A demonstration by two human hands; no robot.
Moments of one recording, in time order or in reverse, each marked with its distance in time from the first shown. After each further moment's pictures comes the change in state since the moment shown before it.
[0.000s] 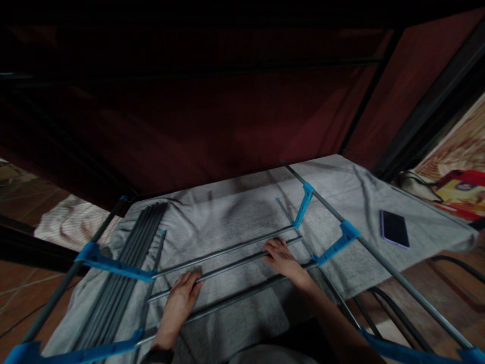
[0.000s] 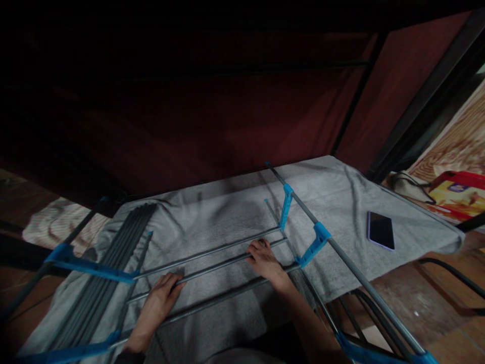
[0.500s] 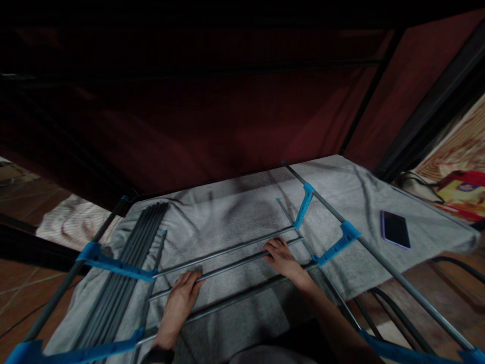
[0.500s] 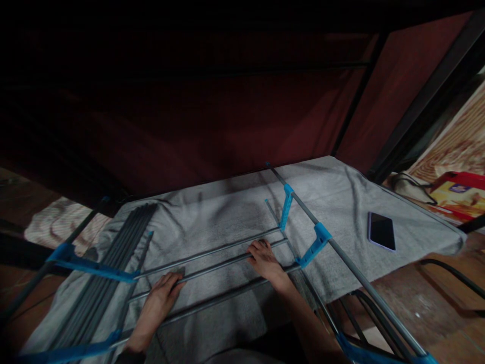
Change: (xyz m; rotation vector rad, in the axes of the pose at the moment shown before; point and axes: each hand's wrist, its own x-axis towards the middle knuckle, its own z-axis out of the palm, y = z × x) left_hand 0.001 0.001 -0.001 0.025 0.027 0.018; right_hand 0.000 -0.002 0.000 0.010 0.025 0.014
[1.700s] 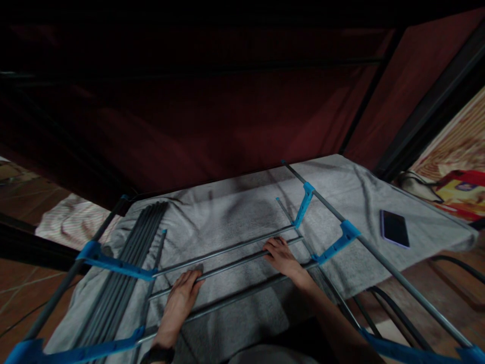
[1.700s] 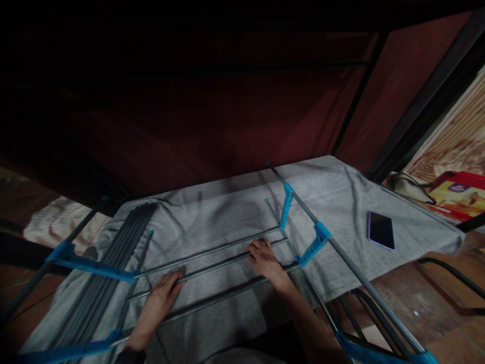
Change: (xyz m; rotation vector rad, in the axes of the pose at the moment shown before) left_hand -0.001 -0.001 0.001 0.004 -0.001 -0.004; right_hand 0.000 0.002 0.001 -0.023 -0.026 0.002
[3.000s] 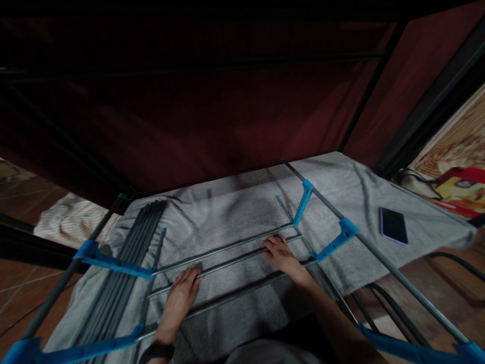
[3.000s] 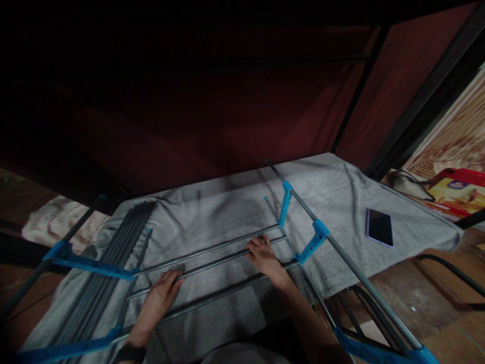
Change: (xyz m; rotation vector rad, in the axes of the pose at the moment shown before) left_hand -0.001 -0.003 0.003 0.009 -0.009 0.027; right_hand 0.000 0.002 0.000 -0.013 -0.021 0.003
